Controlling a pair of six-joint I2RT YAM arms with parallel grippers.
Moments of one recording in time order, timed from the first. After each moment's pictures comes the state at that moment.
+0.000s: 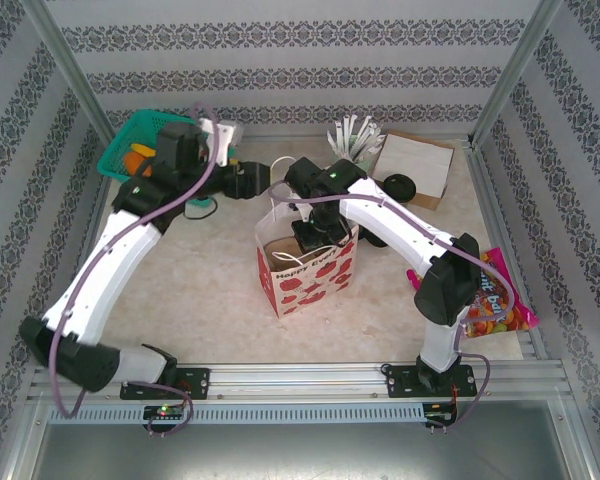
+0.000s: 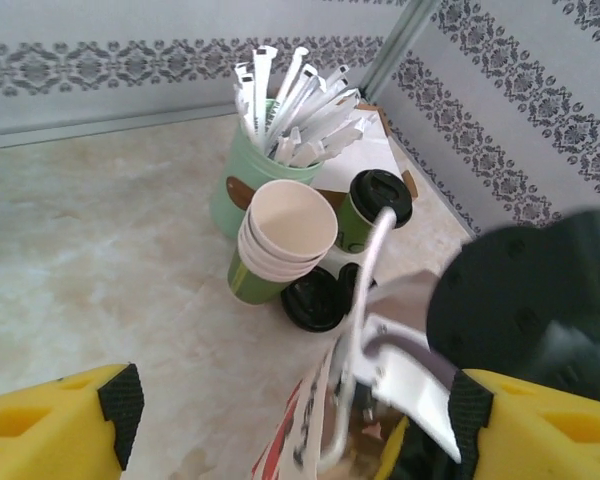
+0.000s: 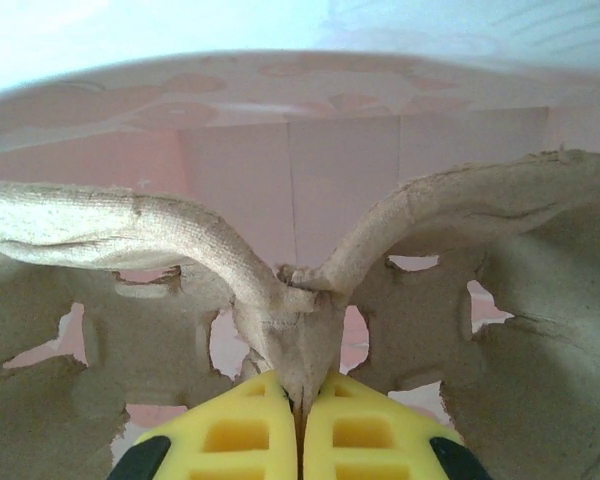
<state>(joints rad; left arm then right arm) -0.37 1.31 1.50 -0.68 0.33 -0.24 0.72 1.86 1.82 -1.40 -0.19 0.37</state>
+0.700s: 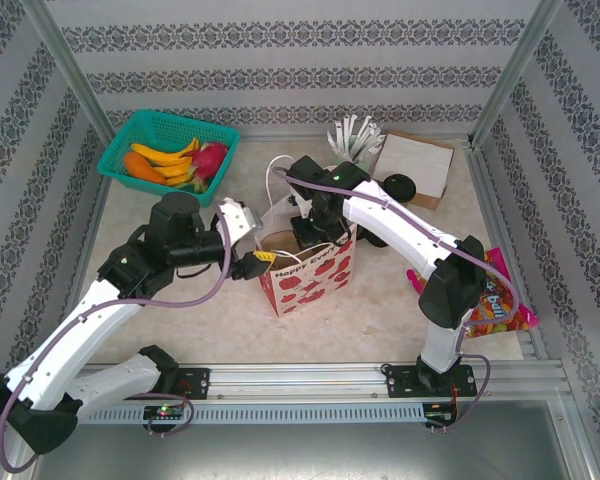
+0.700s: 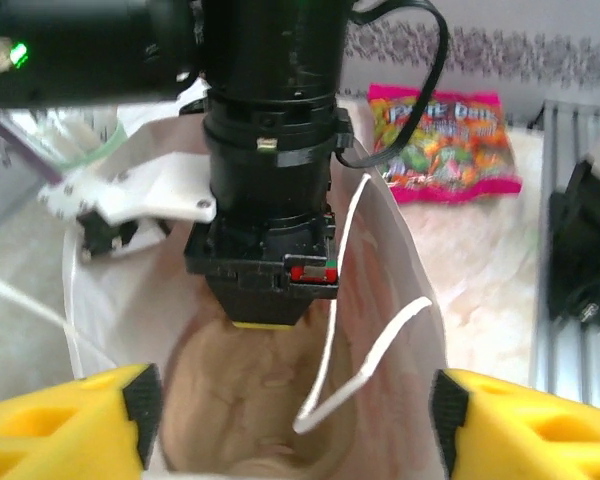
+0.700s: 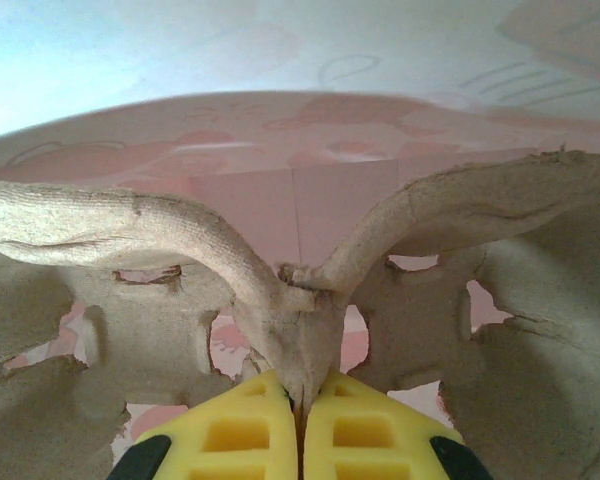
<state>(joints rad) -0.58 0.99 1.12 -0.61 0.47 0.33 0.72 1.83 1.78 -1.30 -0.17 0.40</state>
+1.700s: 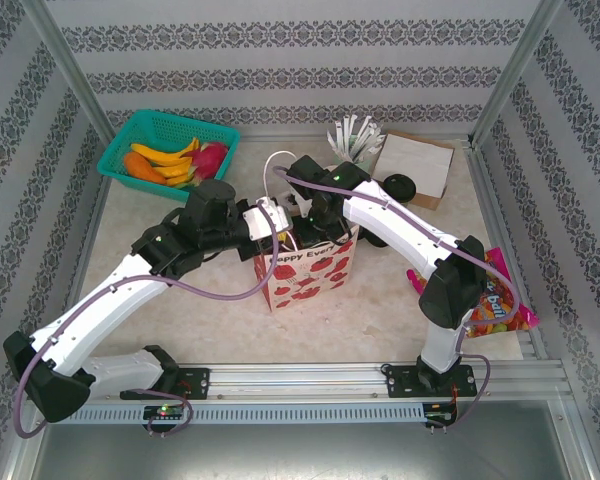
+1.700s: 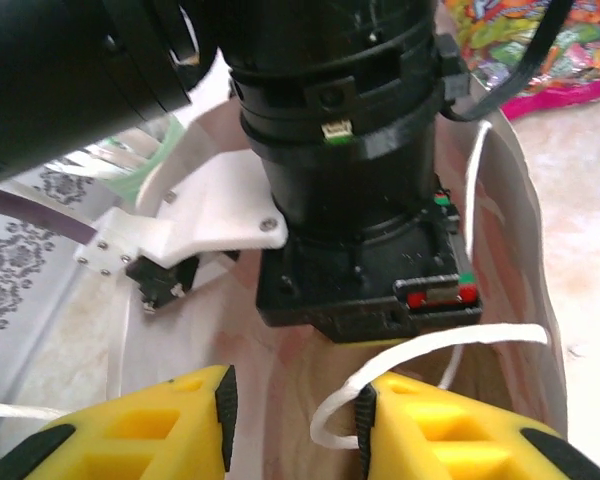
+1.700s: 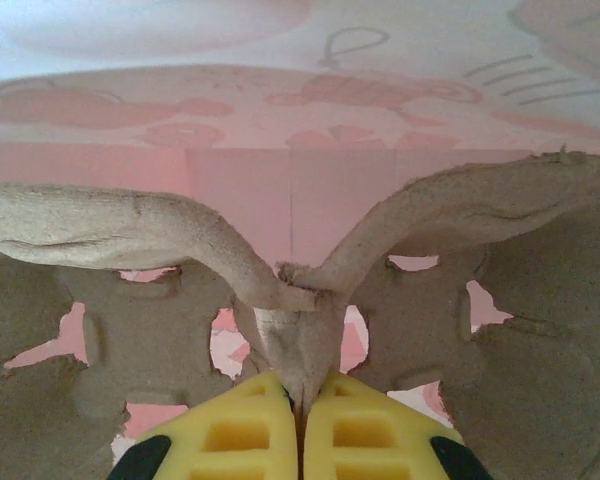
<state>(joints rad) -0.66 1.15 1.18 -0.54 0.22 0.59 0.72 1.83 1.77 -1.28 -0.17 0.40</state>
